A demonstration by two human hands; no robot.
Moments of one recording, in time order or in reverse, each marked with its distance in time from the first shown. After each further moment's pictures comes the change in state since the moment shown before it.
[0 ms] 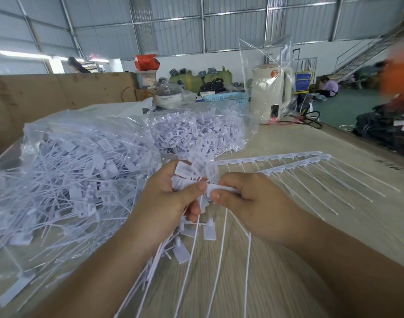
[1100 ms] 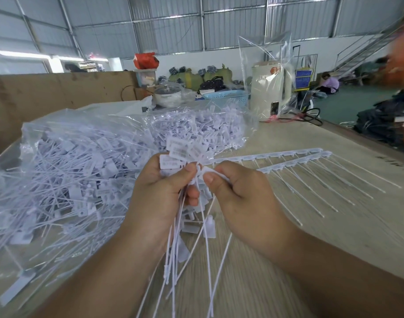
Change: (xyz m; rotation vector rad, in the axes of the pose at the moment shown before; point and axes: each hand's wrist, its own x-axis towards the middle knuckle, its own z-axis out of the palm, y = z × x) left_hand -0.008 0.019 0.018 -0.251 0.241 -0.025; right_hand -0.003 -0.024 0.021 0.132 0.307 -0.020
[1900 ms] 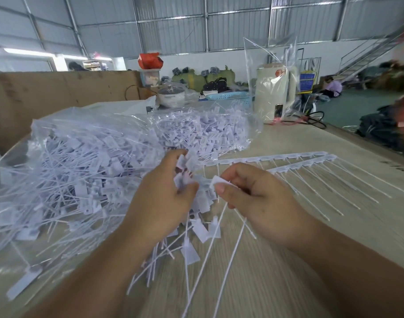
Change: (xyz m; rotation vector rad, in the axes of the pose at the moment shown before) left_hand 0.013 -0.008 -0.033 0.980 -0.115 0.292; right_hand 0.001 0.013 -0.016 0.219 -0.208 0.098
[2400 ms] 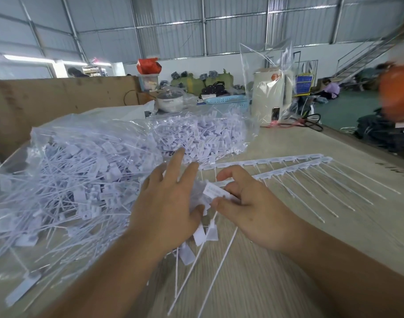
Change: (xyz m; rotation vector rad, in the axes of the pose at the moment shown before) left_hand 0.000 0.004 0.011 0.641 -0.149 0.145; right_hand 0.001 0.010 0.000 -0.067 -0.109 0.079
